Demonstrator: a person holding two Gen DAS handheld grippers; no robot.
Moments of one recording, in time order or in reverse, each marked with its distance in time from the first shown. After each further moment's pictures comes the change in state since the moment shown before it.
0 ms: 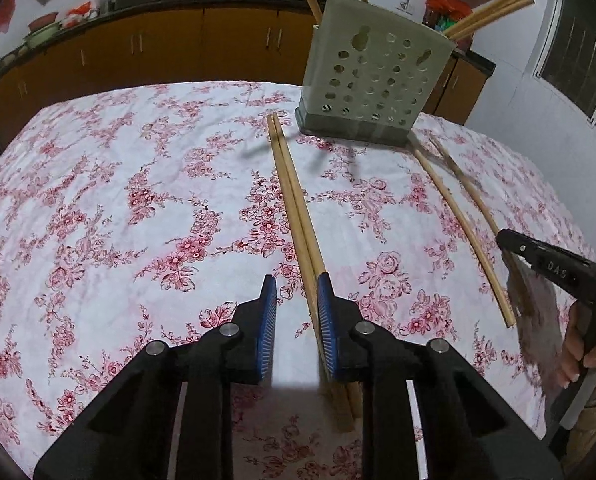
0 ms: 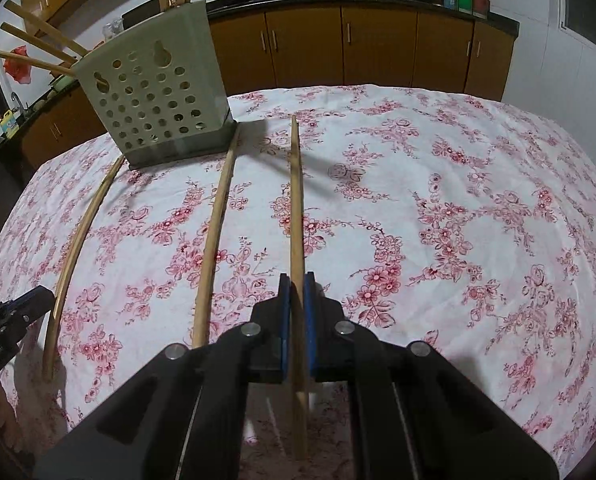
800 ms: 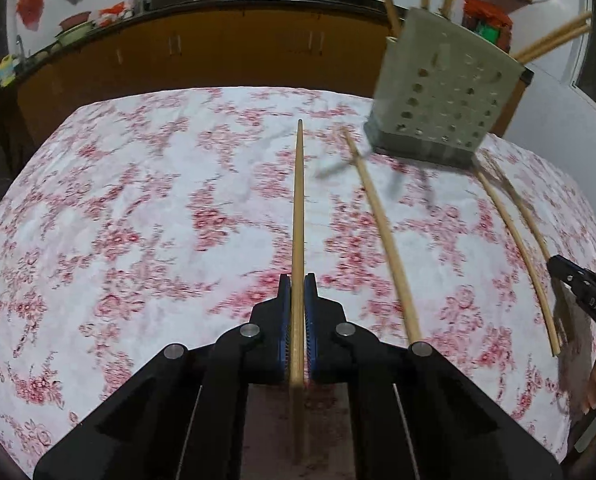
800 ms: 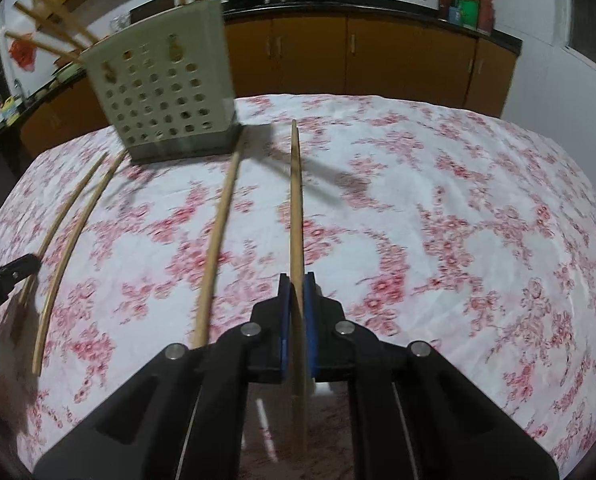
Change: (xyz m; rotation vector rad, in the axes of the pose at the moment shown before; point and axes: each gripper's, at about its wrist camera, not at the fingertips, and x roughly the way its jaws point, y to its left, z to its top) left arm 0.008 0.038 0.017 -0.053 -0.018 0.134; right arm 0.001 0.005 -0.002 -0.037 -0.042 -0.032
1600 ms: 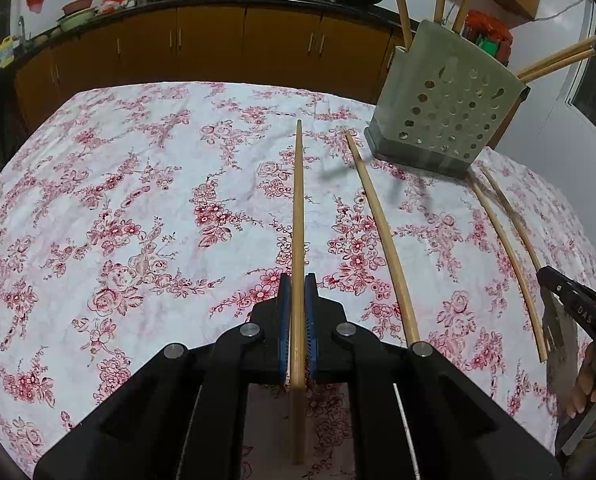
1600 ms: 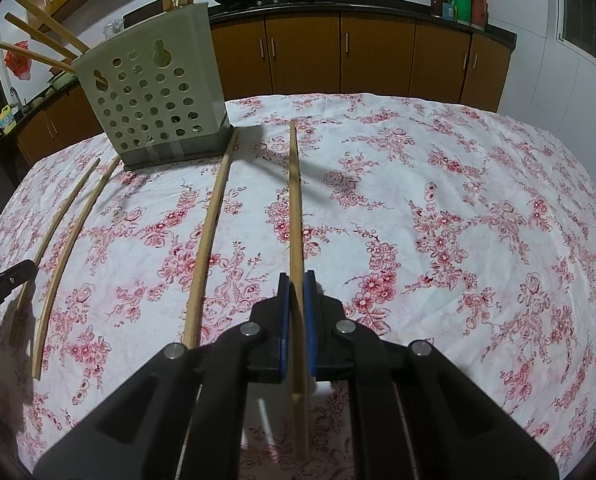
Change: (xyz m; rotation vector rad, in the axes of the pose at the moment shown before) left arm -0.001 0.005 -0.001 -0.051 -0.003 -0.054; right arm 0.001 -0.004 -0.001 0.014 -0.001 0.008
